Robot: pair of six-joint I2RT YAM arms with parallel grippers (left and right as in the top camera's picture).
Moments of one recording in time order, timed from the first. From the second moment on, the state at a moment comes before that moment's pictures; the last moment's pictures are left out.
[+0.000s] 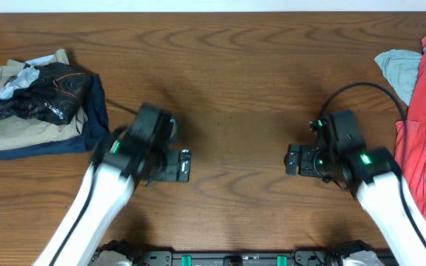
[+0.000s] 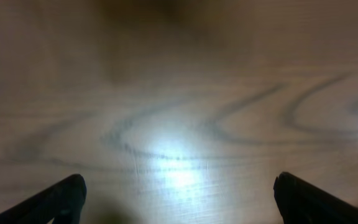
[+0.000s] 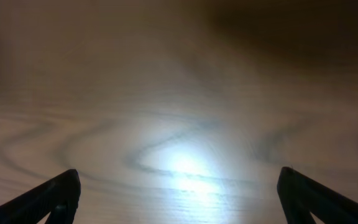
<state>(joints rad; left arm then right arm) -0.39 1.16 0.97 -1.08 0.08 -0.28 0.28 1.11 0.84 -0.89 -0.09 0.39</state>
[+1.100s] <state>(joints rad) -0.44 0.45 0.76 -0.92 -0.11 -0.27 0.32 0.49 0.61 -0.94 0.09 0.40</state>
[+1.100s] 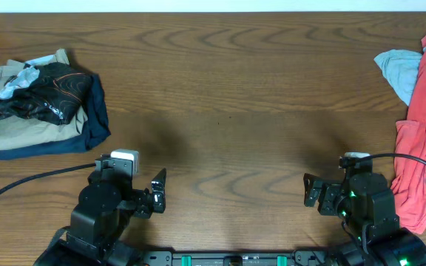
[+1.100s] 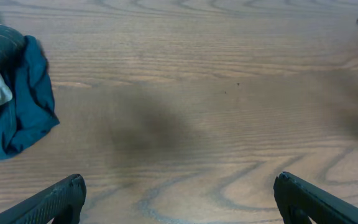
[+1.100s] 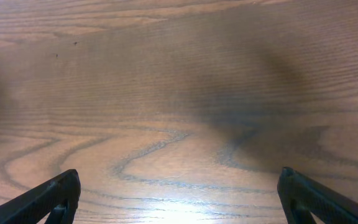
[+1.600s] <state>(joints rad) -0.44 0.45 0.76 -0.92 -0.11 -0.27 0.29 0.30 0.53 -0.89 0.13 0.40</state>
